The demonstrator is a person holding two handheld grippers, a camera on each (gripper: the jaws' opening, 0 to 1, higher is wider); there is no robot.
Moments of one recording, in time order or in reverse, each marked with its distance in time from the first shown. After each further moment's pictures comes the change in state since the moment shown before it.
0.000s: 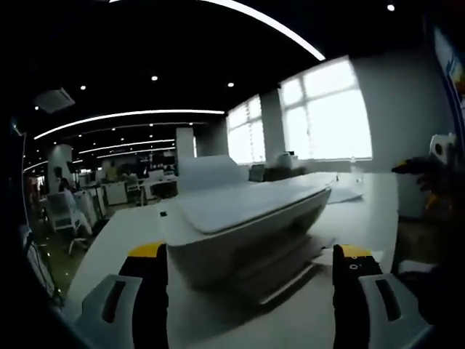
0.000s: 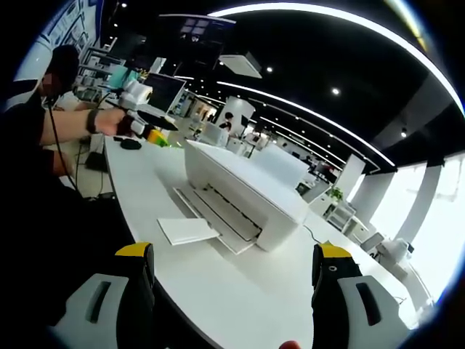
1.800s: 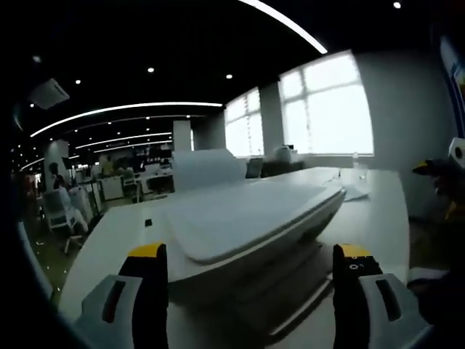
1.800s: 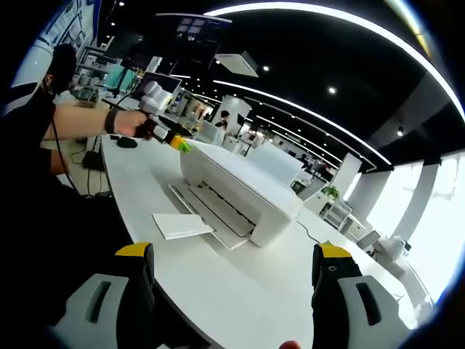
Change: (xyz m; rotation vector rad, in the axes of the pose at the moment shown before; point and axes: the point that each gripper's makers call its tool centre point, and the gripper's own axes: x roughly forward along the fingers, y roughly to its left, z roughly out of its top) left arm 0.072 0.009 0.002 -0.034 0.044 -0.024; right arm -0.007 -0.011 -0.007 0.004 0.005 -0.024
